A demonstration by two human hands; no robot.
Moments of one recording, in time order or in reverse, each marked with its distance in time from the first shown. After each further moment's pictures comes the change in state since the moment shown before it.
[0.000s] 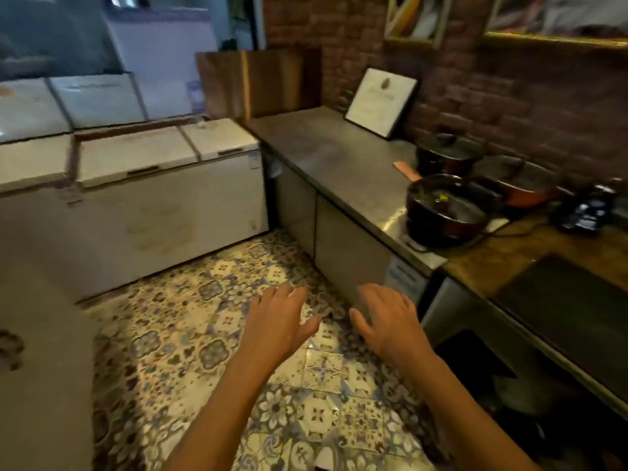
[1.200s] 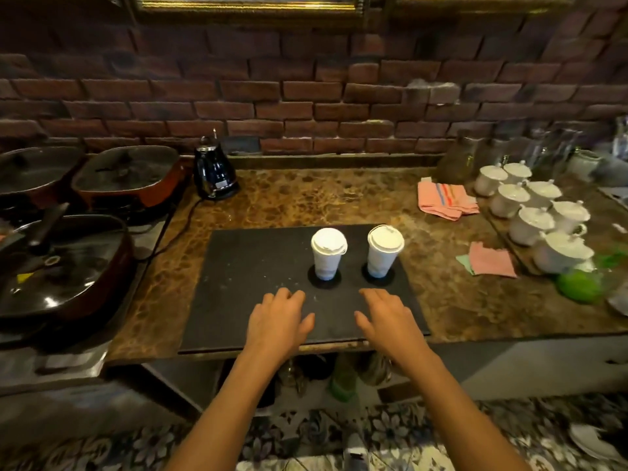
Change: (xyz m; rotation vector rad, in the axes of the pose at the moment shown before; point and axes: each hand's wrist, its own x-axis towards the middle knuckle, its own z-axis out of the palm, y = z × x) left_hand 0.161 0.589 0.183 -0.045 -0.363 1.002; right_hand -0.210 0.488 -0.109 0.032 0.169 1.151
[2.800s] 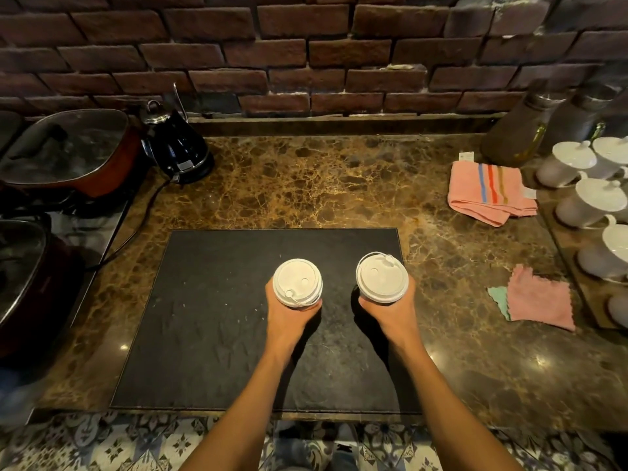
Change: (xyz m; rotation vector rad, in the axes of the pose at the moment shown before) left_hand 0.217 0.053 0.109 -1.148 0.301 -0.554; right_hand 0.215 0.125 0.037 1.125 0.166 0.220
